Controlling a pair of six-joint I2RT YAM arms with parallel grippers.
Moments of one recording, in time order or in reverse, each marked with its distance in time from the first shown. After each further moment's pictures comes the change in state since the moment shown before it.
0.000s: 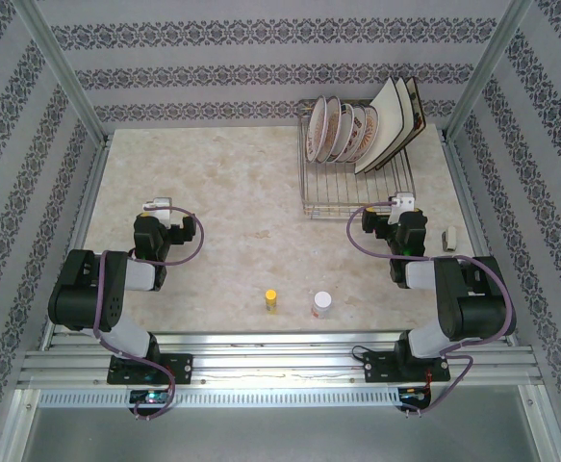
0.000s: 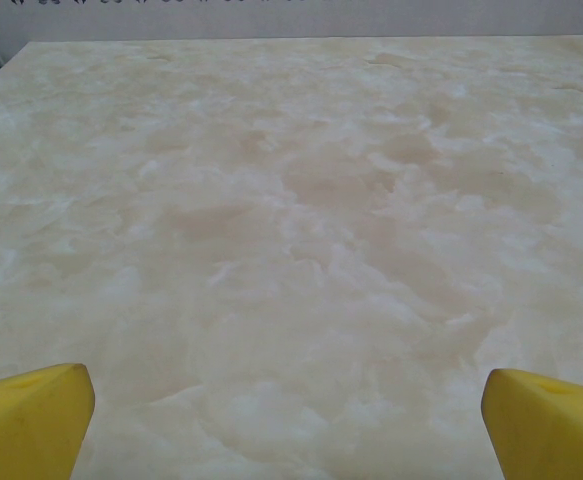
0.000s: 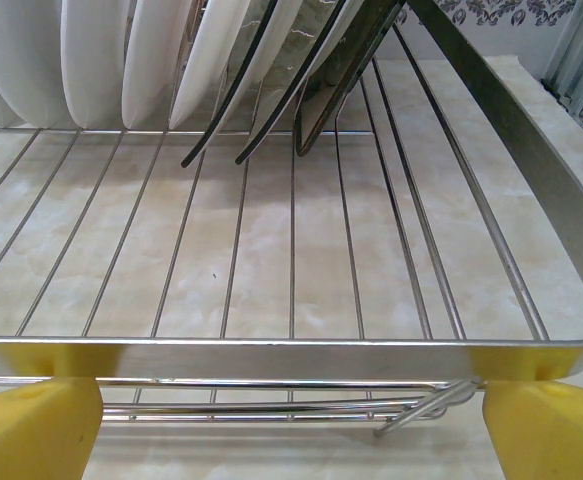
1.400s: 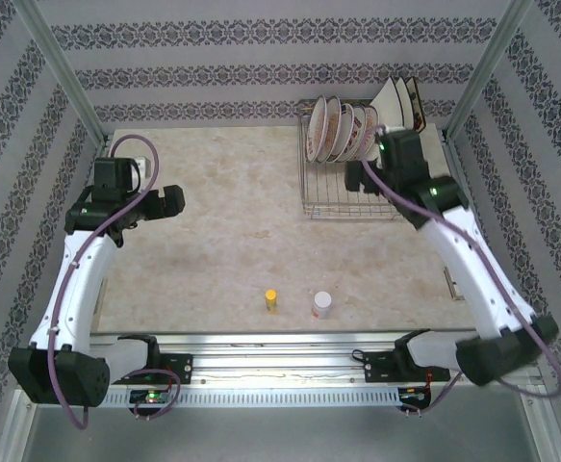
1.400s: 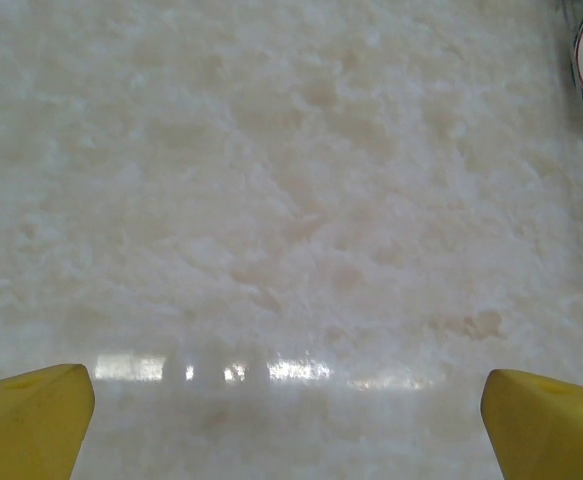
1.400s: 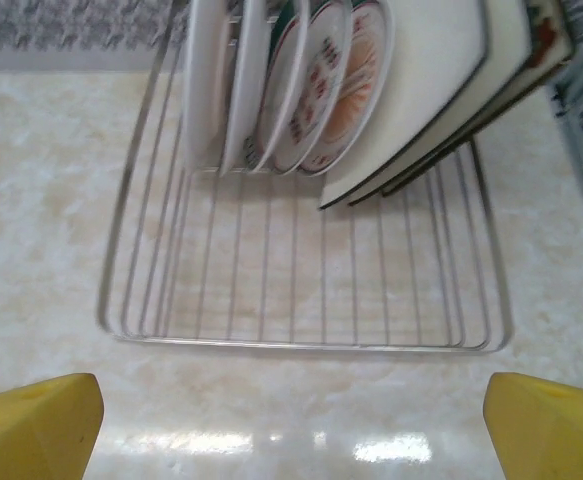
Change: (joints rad) left arm -0.014 -0.418 0.858 -1.747 0.123 -0.186; right arm 0.355 -0.189 1.134 -1.693 0.231 0.226
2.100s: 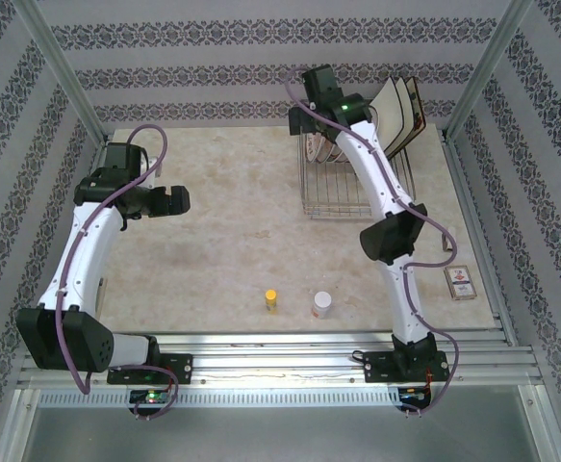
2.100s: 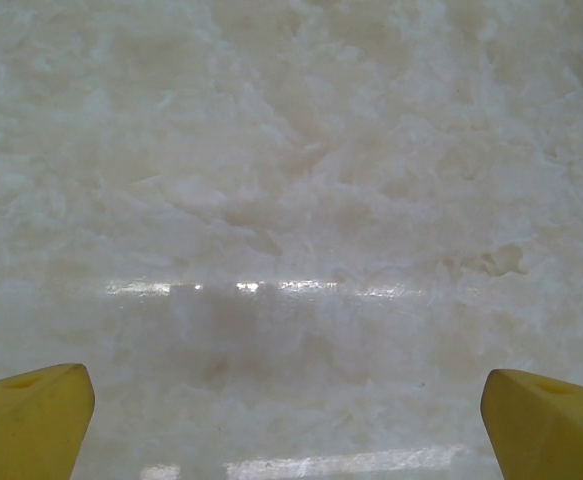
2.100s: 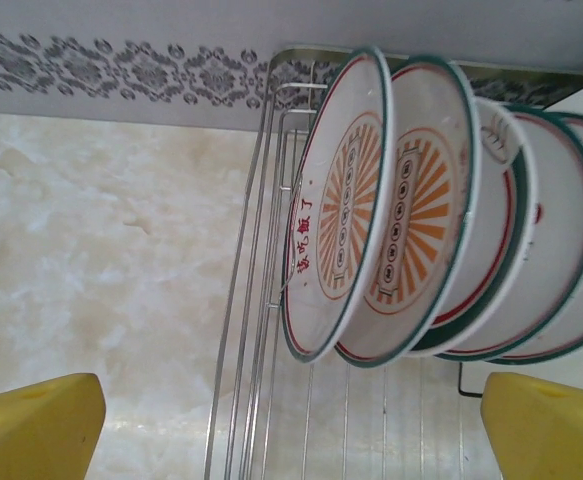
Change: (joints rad) left arm 0.000 0.169 0.110 -0.134 0.030 0.062; right arm 0.042 1.046 1.223 -0.271 0.008 0.000
